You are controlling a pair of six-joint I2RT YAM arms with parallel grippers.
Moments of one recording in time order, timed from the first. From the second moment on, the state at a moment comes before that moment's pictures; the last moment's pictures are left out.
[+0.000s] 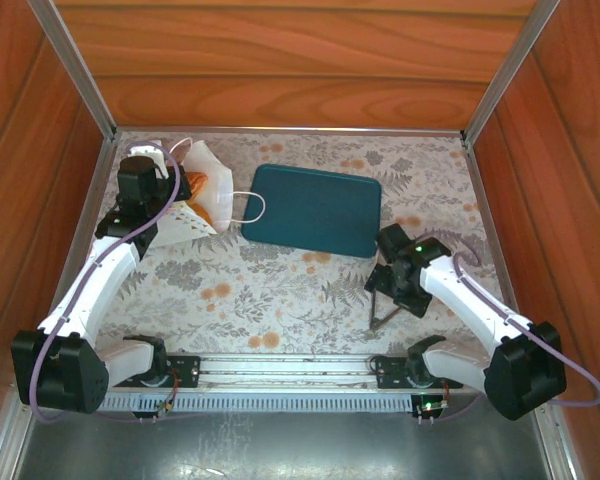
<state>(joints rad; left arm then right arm) -0.15 1.16 0.92 -0.16 0.03 -0.34 0.50 1.13 0.74 -1.14 0.08 0.97</state>
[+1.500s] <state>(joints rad) -0.15 1.16 0.93 -0.16 0.02 -0.33 0.49 1.35 0.68 -0.94 0.18 1.09</state>
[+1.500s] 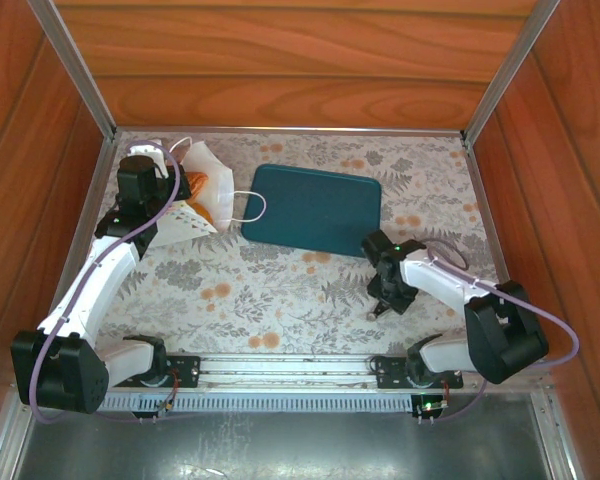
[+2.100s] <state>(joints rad) -0.15 1.16 0.93 -0.17 0.02 -0.33 0.40 1.29 0.84 -0.94 0.30 0.78</state>
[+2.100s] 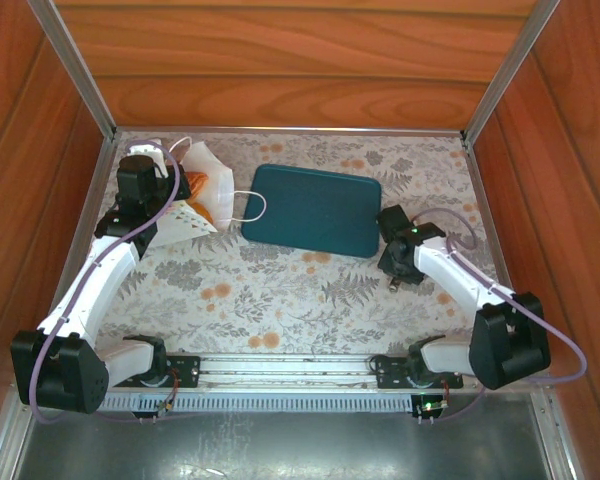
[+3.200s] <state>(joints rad) -0.15 1.16 0.93 -0.17 0.00 -0.32 0.58 1.64 0.95 -0.60 0.18 0.57</state>
